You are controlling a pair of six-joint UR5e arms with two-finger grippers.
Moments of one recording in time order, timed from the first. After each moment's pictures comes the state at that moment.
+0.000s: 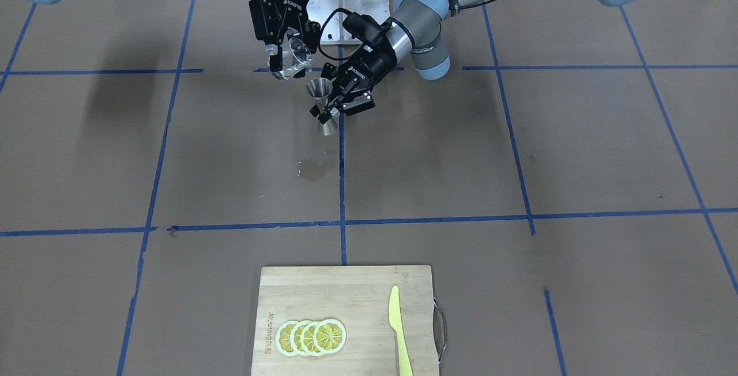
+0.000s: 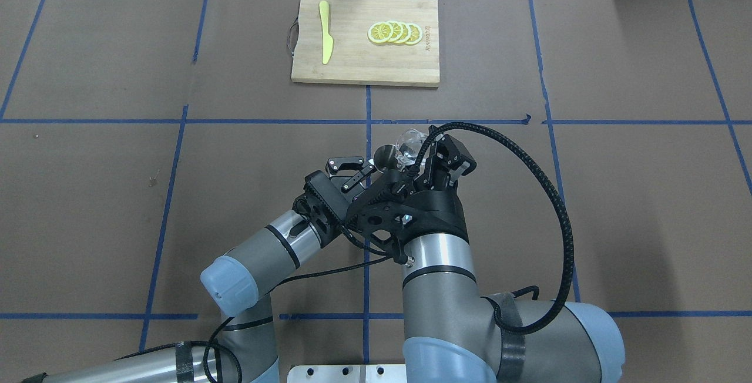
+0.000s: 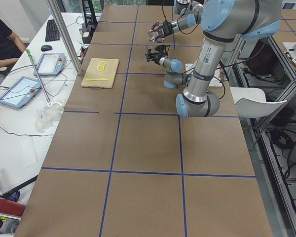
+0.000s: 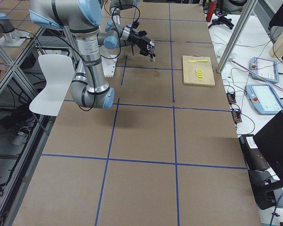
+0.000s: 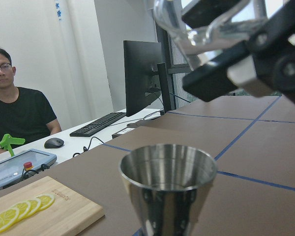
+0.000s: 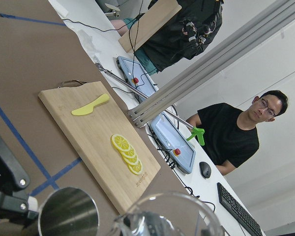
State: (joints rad) left arm -0.25 -2.21 -1.32 -3.16 -1.07 -0.19; right arm 0.11 -1.05 2.09 -1.76 0.49 0.52
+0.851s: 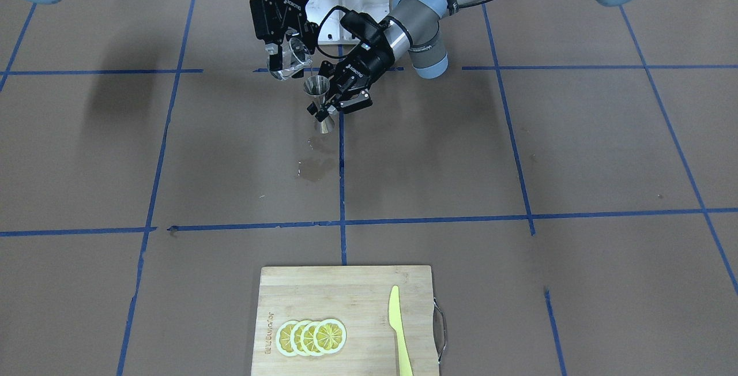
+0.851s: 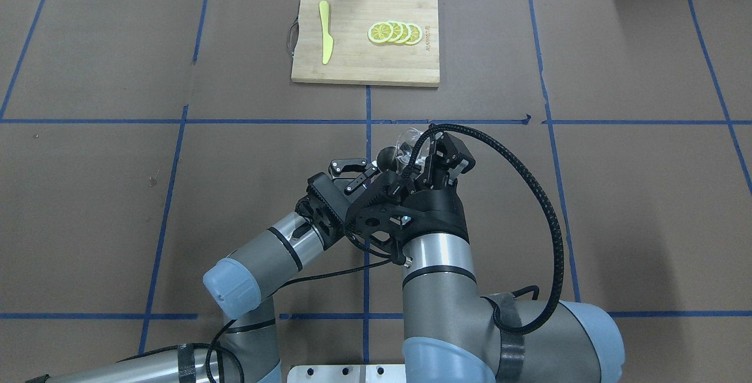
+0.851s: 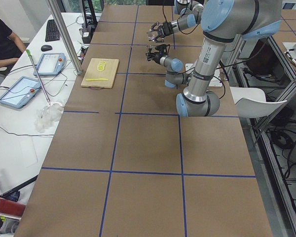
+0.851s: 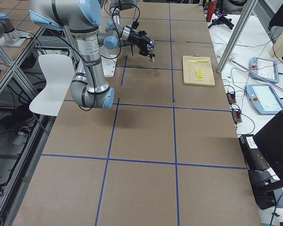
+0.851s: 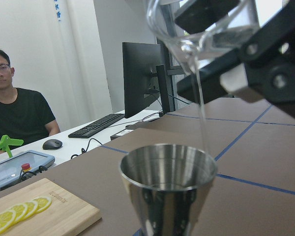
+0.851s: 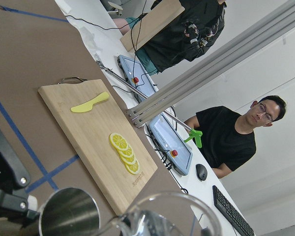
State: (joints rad) left arm -0.24 -2.22 -1.32 -3.16 -1.07 -0.19; right arm 0.11 -1.04 2.09 -1.77 0.48 0.47
